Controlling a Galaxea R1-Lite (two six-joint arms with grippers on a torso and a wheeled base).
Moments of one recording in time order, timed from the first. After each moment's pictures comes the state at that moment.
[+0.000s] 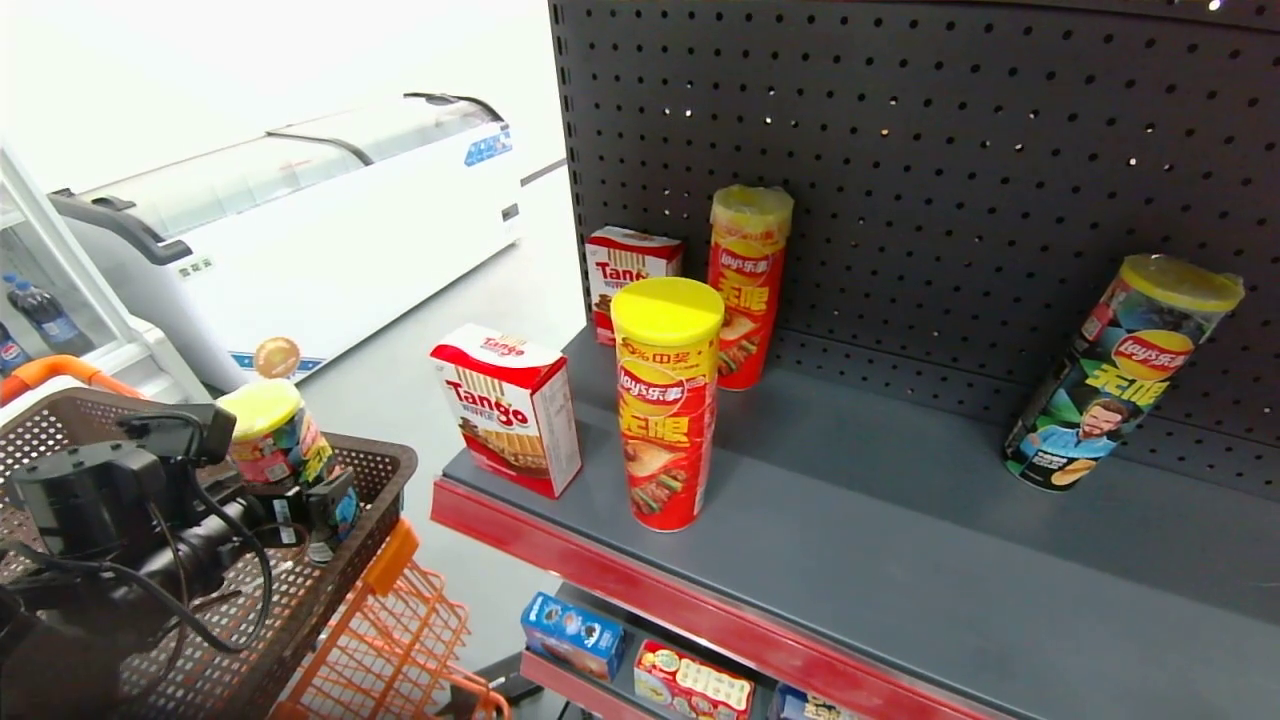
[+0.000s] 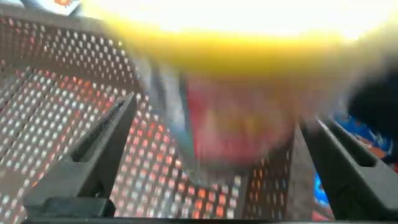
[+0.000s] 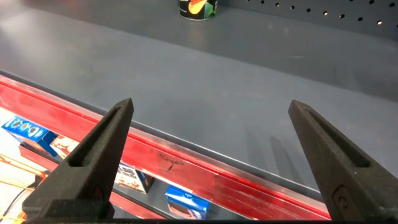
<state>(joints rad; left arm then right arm) 0.19 1.89 -0.36 -1.29 -0.07 0.03 -0.01 0.00 0.00 0.00 -0.01 0.00</state>
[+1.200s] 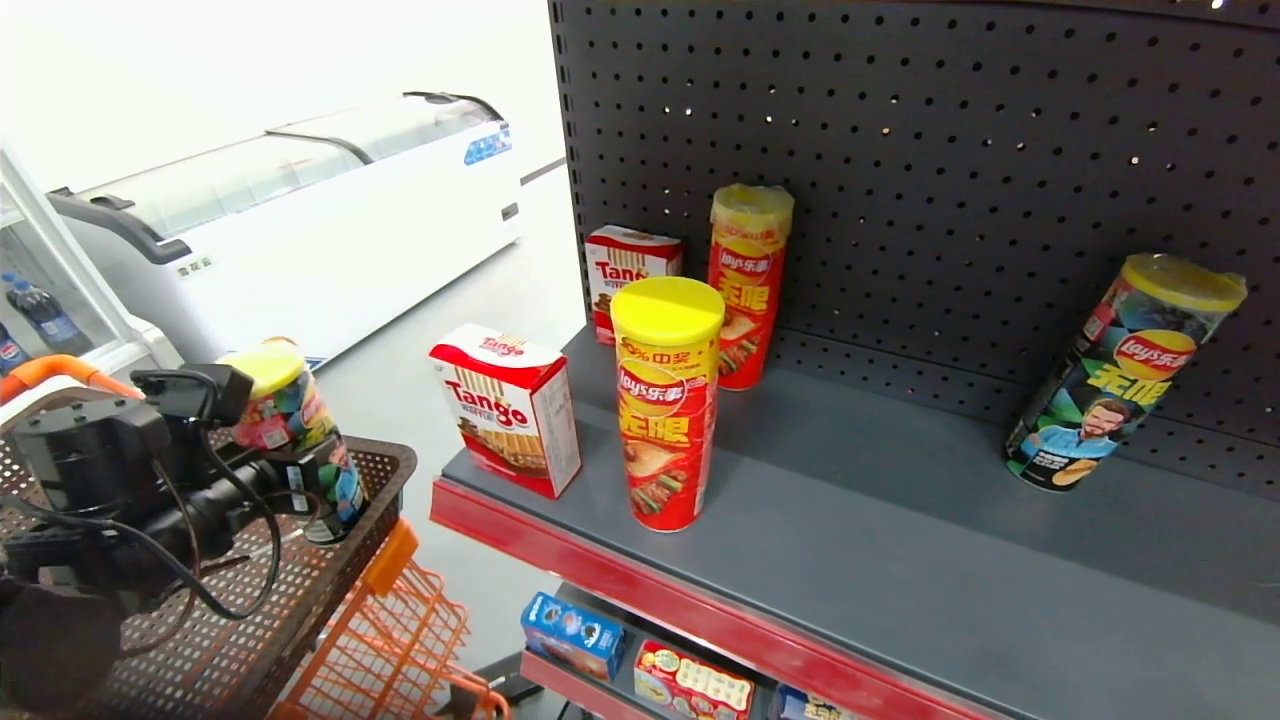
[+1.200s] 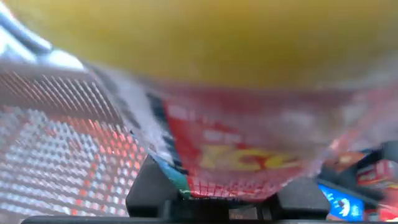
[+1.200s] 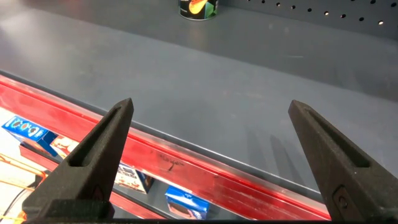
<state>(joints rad) 0.15 1.80 -0.46 -1.14 -0.12 0.07 -0.01 0.00 0.00 0.00 -0.01 0.00</state>
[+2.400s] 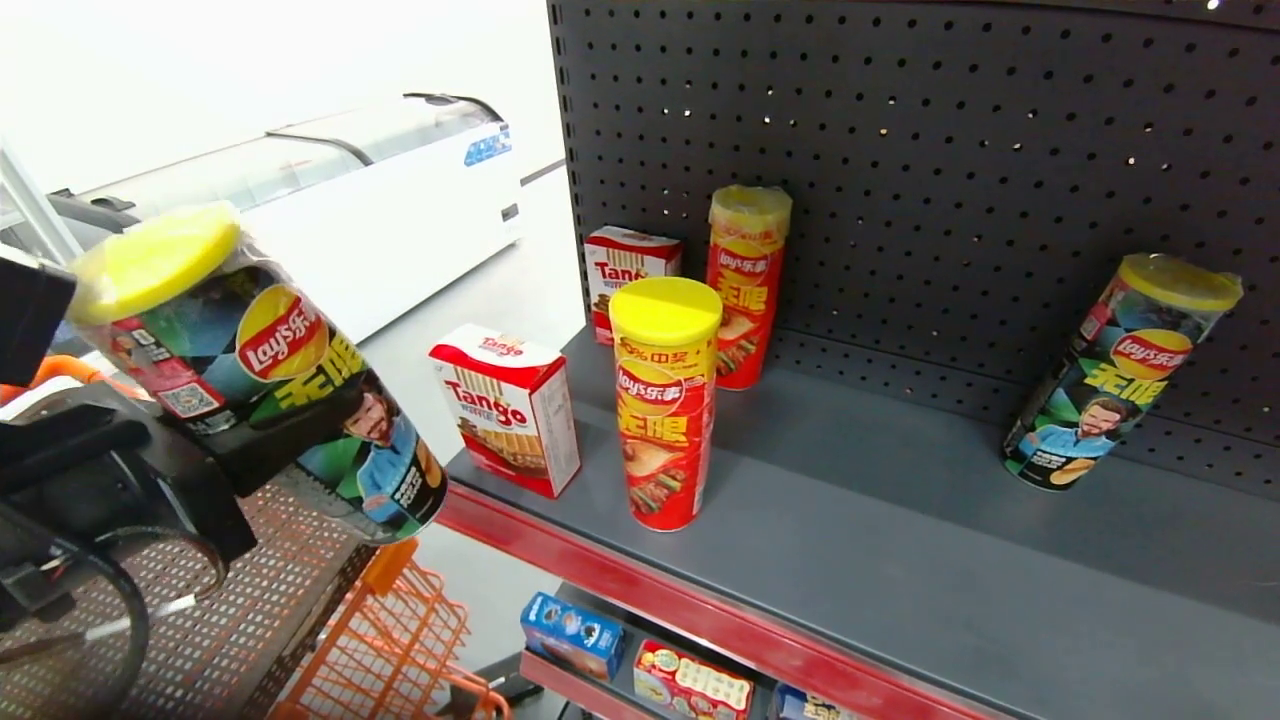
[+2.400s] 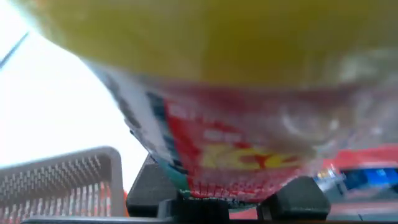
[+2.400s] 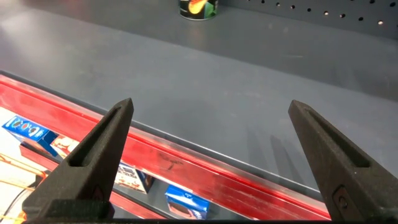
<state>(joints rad) -0.24 1.13 -0.52 -0.59 -0.24 0.03 -0.01 0.00 0.00 0.00 -0.01 0.00</state>
